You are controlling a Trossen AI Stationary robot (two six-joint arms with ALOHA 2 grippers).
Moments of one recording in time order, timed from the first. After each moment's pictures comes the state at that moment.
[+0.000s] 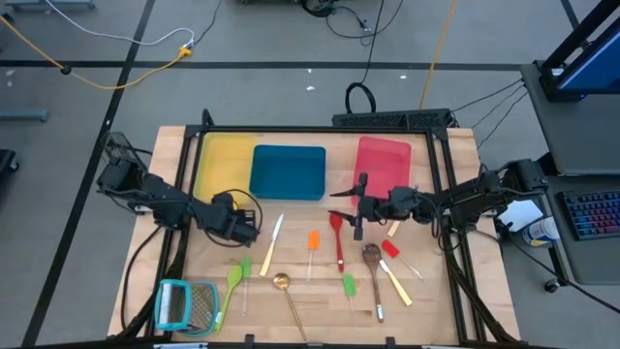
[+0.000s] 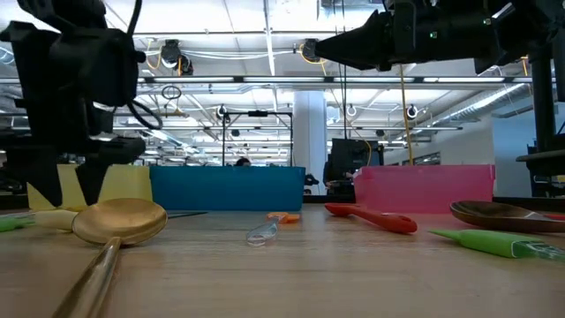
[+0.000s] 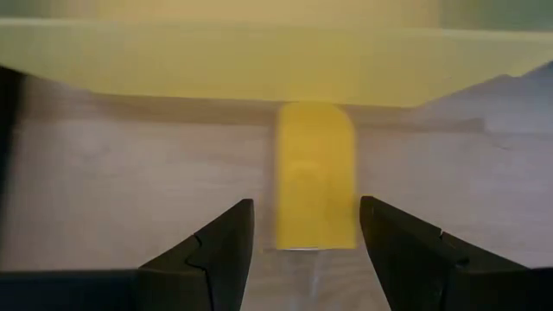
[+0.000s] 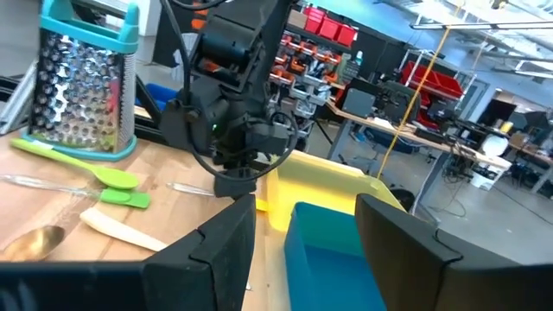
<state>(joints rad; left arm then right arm) -0.27 1.50 0.66 -0.92 -0.37 -1.92 0.09 1.39 0.51 0.90 0.18 -0.32</state>
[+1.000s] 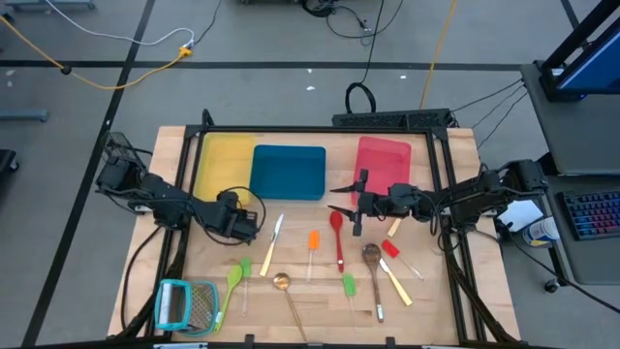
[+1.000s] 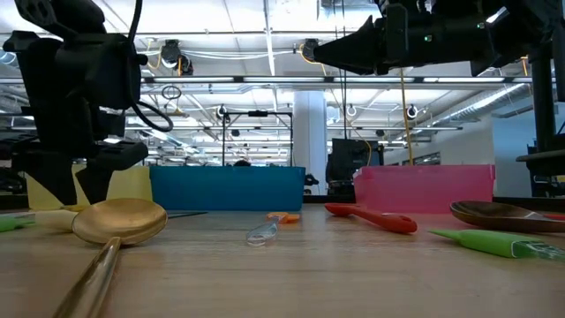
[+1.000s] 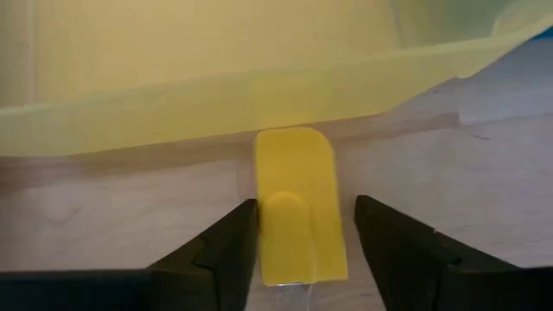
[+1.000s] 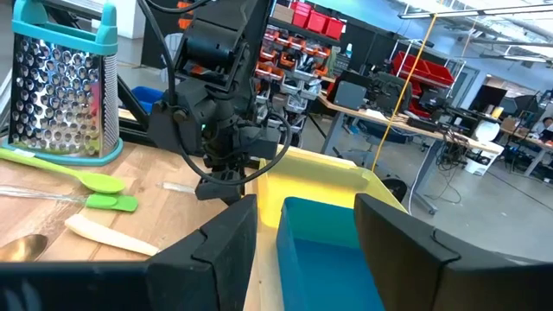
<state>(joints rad) -0.25 1.50 0.62 -0.87 -0.36 -1.74 0.06 1.39 0.51 0.89 0.18 -0.27</state>
